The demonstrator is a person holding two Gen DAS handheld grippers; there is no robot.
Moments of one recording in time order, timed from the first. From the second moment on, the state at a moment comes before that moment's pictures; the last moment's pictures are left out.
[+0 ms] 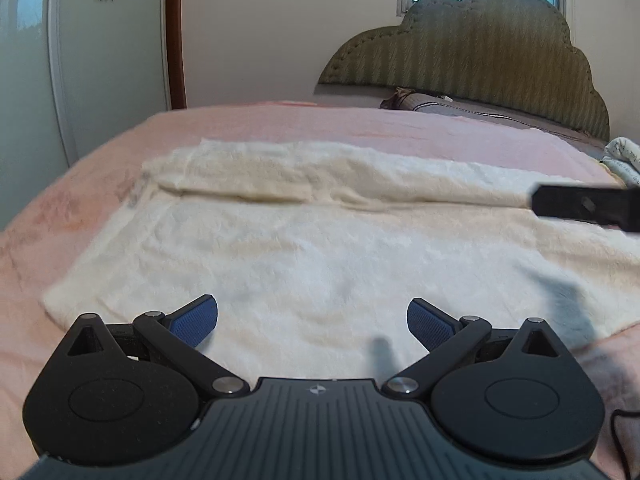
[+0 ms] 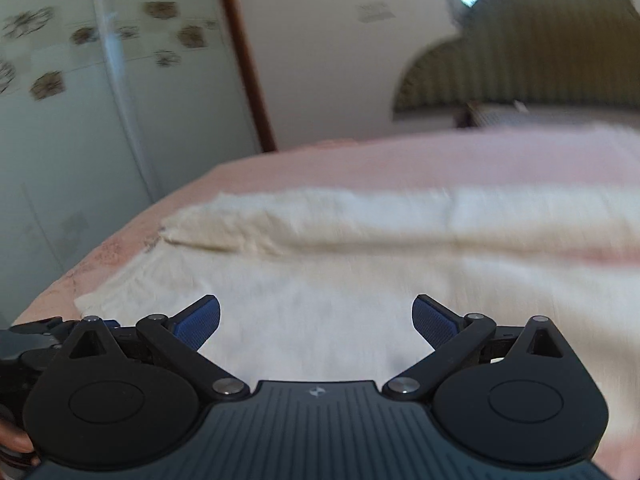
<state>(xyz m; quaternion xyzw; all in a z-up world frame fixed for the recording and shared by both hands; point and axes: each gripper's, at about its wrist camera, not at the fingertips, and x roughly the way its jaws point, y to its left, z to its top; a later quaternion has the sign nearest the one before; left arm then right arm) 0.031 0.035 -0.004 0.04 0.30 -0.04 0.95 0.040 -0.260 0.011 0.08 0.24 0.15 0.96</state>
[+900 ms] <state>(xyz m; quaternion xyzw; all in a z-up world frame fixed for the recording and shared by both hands) 0.197 0.112 0.040 0.03 0.30 0.04 0.95 0.424 -0.130 -0.027 -0.09 0.40 0.35 0.84</state>
